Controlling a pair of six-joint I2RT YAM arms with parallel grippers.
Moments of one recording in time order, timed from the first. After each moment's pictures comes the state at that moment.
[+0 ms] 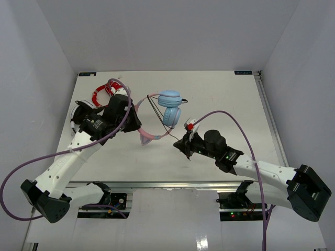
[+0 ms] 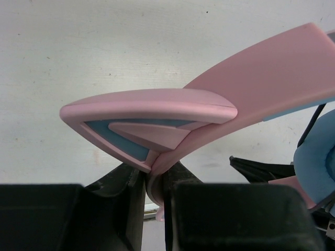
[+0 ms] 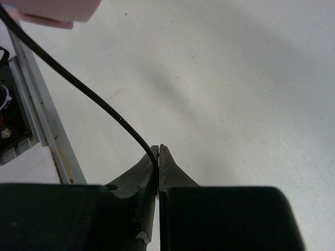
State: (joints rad) left arm -0.61 1.14 1.27 -0.87 -0.19 -0.66; right arm 0.88 1.09 0.48 0.35 -0.22 0.15
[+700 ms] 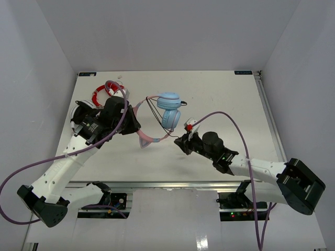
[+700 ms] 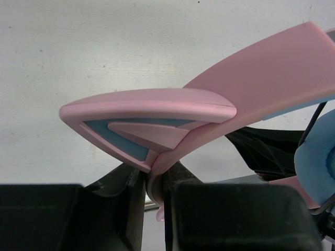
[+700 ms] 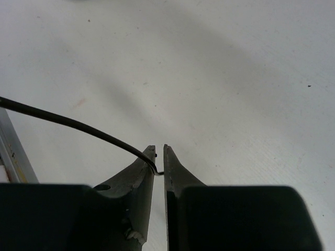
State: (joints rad) left arm -0.60 1.09 1.25 -0.89 -0.15 -0.66; right arm 0.89 1.17 0.44 0.52 -0.08 0.10
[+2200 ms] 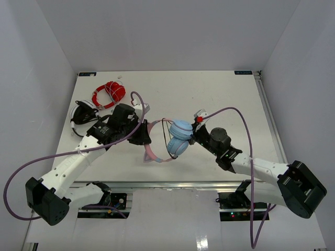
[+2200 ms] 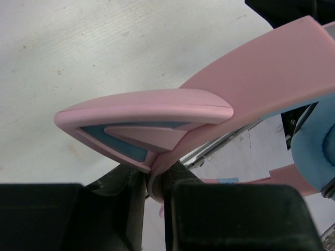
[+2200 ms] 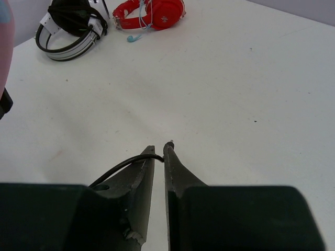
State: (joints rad) left arm -0.59 1.11 1.04 -0.73 0.25 -0.32; right arm 0.79 1.16 0.43 0.68 -0.05 0.10
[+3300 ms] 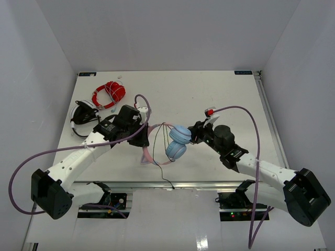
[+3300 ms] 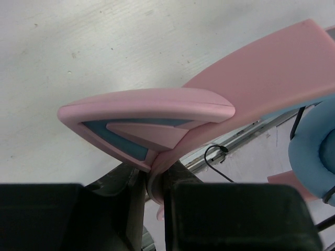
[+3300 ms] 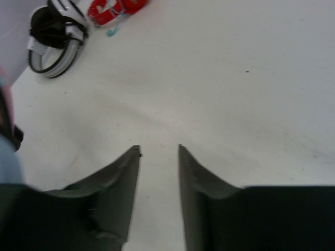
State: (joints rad) left arm -0.60 1.19 1.02 -0.77 0.18 -0.30; right arm 0.71 1.08 0.43 0.47 -0.02 0.38
